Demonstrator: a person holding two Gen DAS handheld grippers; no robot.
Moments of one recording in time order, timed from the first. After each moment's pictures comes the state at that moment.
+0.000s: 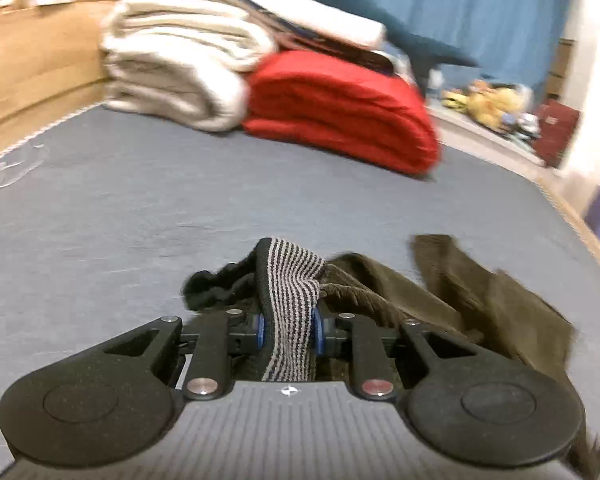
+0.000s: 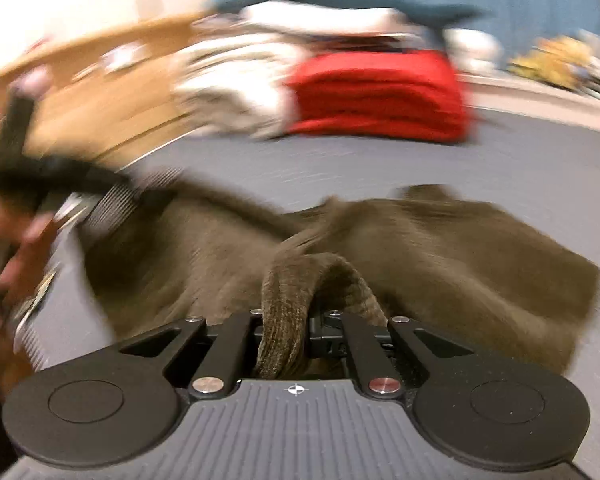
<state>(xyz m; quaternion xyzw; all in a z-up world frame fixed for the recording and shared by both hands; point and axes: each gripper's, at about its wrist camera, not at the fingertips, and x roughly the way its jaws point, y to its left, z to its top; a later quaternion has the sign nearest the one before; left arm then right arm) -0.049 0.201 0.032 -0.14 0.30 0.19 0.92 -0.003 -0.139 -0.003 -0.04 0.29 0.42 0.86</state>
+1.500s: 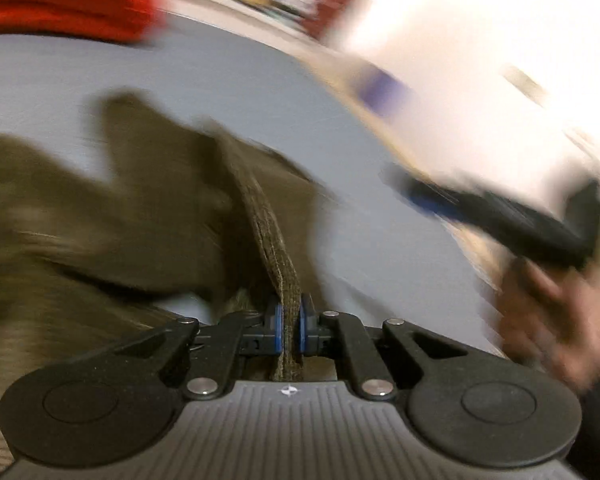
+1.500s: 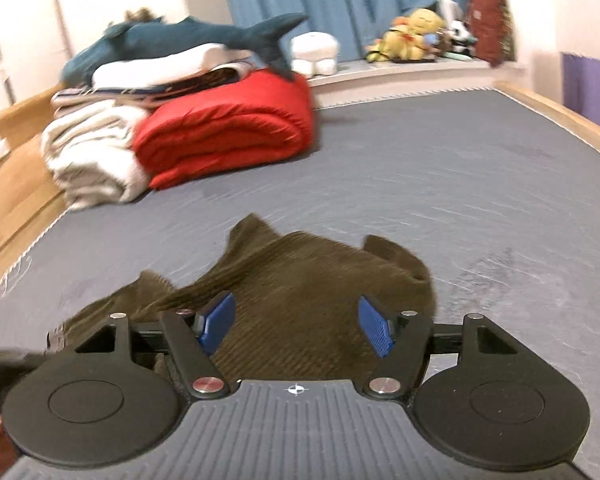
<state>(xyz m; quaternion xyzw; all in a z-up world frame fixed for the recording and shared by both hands) 0.012 0.025 -0.019 -0.17 0.39 -0.28 0.86 0.106 -0.285 -0.007 0.08 0.31 0.20 0.92</state>
